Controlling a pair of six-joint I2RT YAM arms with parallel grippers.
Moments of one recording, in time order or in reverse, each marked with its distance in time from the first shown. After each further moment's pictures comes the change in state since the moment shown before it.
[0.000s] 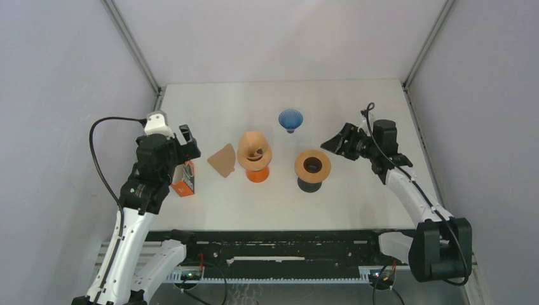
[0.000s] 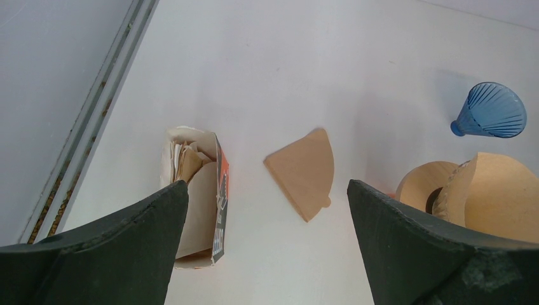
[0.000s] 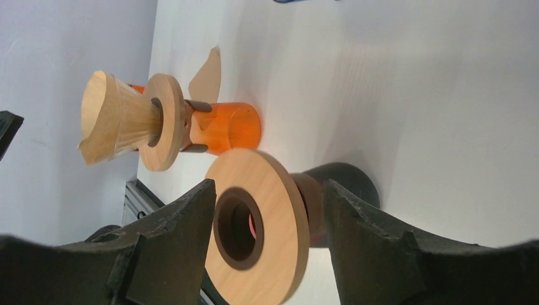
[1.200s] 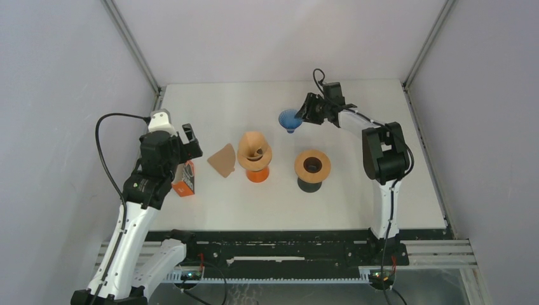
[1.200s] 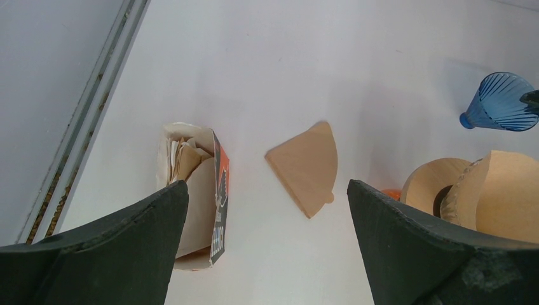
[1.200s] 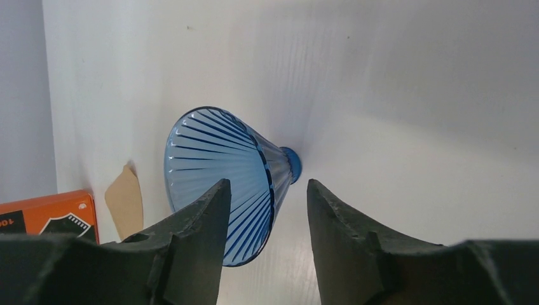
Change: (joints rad) left arm 0.001 0.042 0.000 0.000 0.005 0.000; right arm 0.176 0.978 0.844 -0.015 0.248 -0.047
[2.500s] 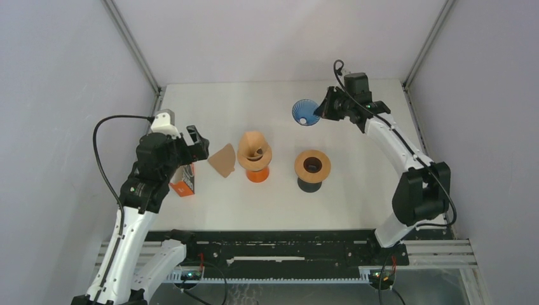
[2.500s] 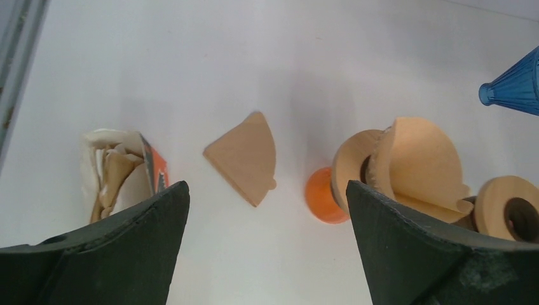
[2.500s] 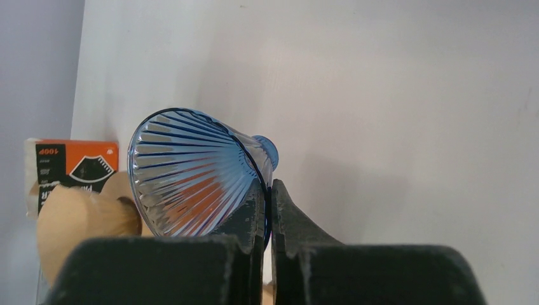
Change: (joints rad) left arm 0.001 -0.033 0.005 0.007 0.200 -0.029; right arm -0.002 -0.472 -0.130 -0.303 0.076 -0.124
